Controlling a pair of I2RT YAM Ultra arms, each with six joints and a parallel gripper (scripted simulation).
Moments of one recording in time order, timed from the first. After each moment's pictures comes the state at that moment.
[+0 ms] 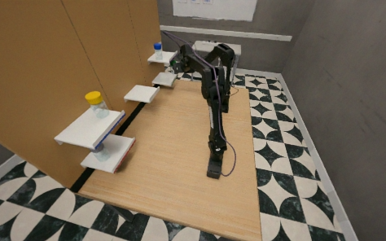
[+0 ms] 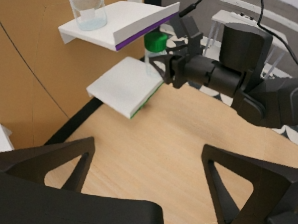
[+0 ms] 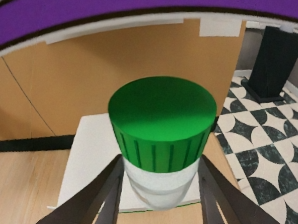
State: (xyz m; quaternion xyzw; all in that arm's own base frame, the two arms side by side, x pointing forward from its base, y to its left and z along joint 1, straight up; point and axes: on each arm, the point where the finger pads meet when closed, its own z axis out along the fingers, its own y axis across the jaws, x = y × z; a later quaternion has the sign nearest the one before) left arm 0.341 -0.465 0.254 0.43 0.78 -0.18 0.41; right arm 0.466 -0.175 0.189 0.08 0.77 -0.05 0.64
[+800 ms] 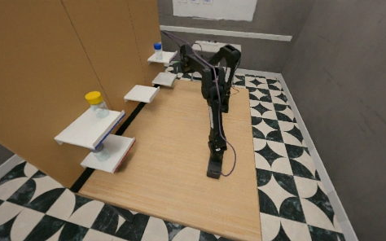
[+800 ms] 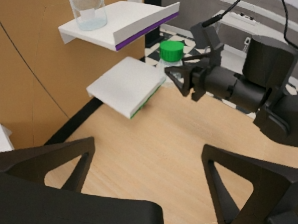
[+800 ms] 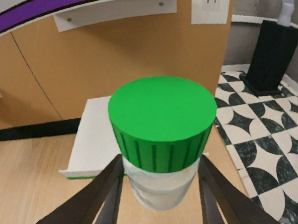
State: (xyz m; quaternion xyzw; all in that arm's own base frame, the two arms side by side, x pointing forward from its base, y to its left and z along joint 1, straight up) left arm 0.341 -0.465 0.254 0.43 0.78 -0.18 0.41; right arm 0.418 -0.167 0.184 0.09 0.77 -0.05 0.63
